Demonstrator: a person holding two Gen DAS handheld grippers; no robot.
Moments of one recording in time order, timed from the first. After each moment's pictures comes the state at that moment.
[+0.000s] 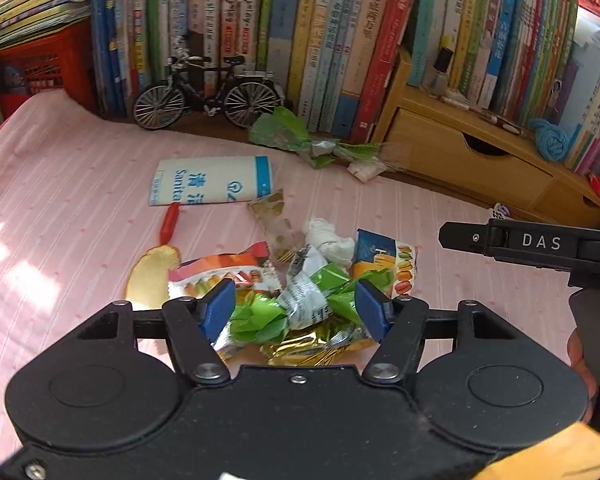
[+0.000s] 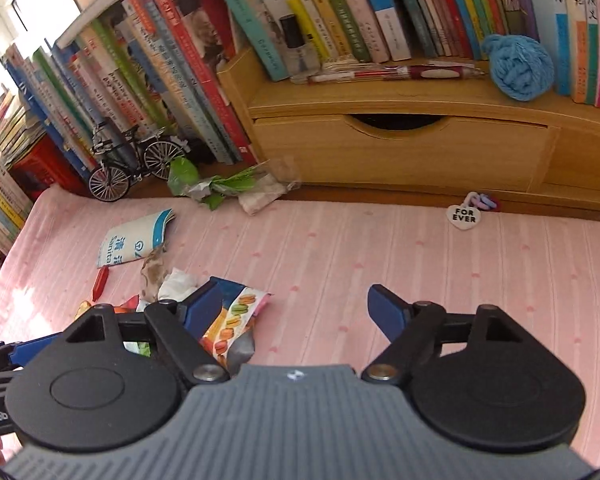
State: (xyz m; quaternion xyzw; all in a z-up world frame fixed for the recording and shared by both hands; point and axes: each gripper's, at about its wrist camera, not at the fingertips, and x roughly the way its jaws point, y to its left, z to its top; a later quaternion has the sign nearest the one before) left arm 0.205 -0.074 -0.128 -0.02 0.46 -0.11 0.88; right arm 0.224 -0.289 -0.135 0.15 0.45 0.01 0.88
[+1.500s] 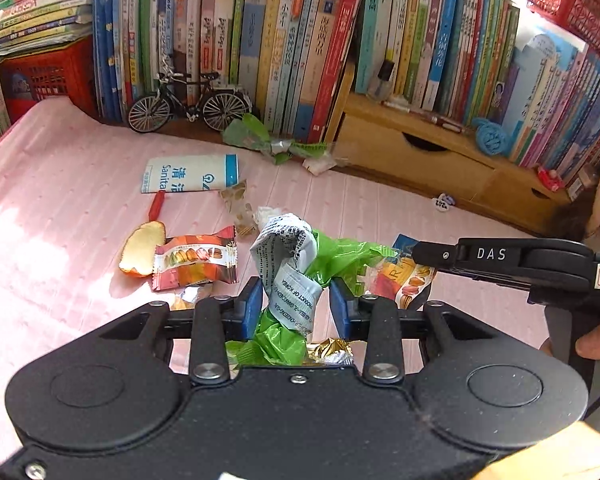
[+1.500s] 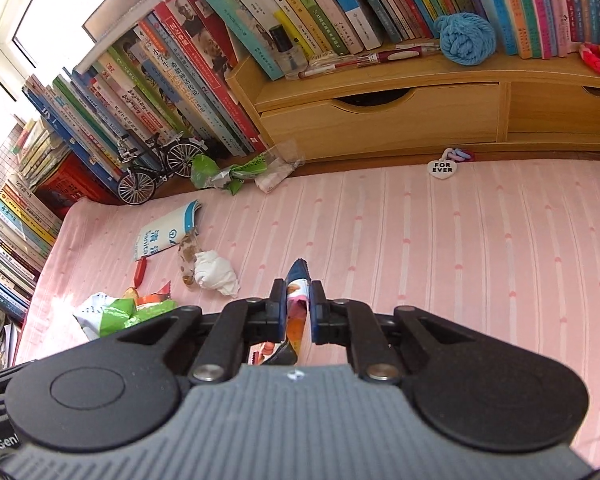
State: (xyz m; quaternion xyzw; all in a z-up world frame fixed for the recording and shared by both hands) left arm 0.133 -0.076 -0.067 -0.03 0.46 -0.12 0.88; right arm 0.167 -0.293 -0.105 0.21 0.45 0.01 0.87
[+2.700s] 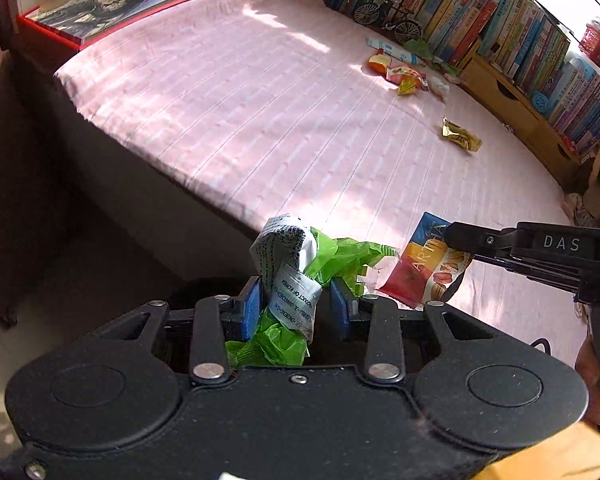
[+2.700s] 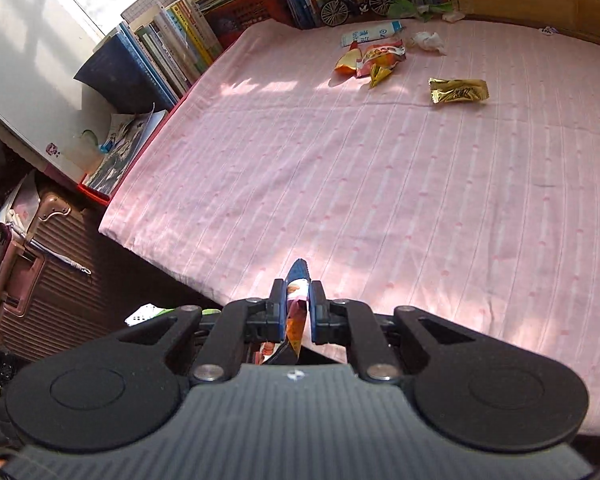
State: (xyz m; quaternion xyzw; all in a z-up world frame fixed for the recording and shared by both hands) left arm -0.219 0.178 -0.079 -0.16 0.52 -0.02 0.84; right arm -0.113 -0.061 -0.064 0.16 0.51 0.14 0.84
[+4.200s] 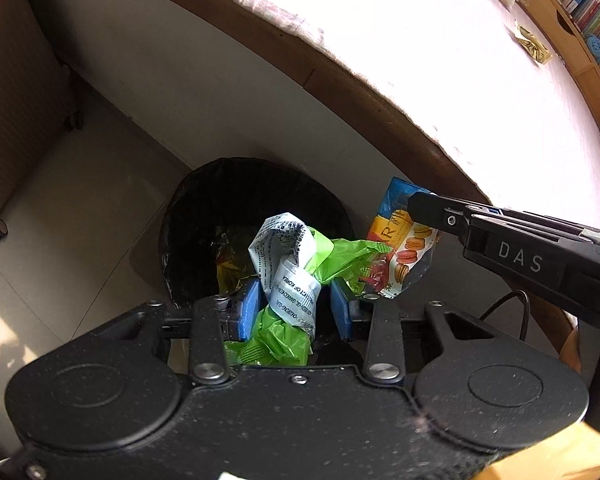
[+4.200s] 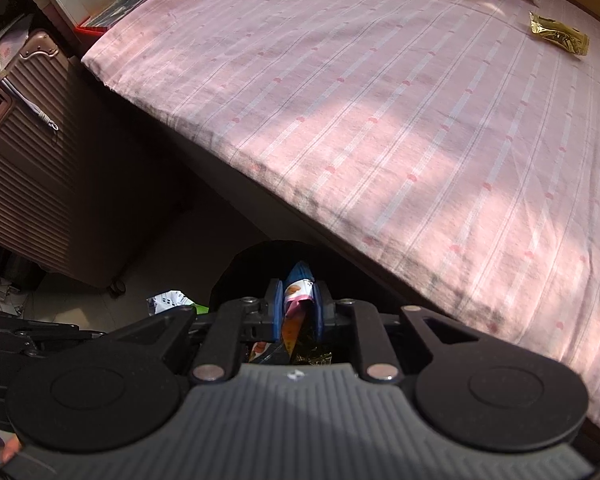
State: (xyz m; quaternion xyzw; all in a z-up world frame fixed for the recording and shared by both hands) left arm -0.232 0.191 -0.192 -0.18 0.63 -0.01 0.75; right arm -0.137 0.020 -0.159 -0.01 0.58 0.18 0.80
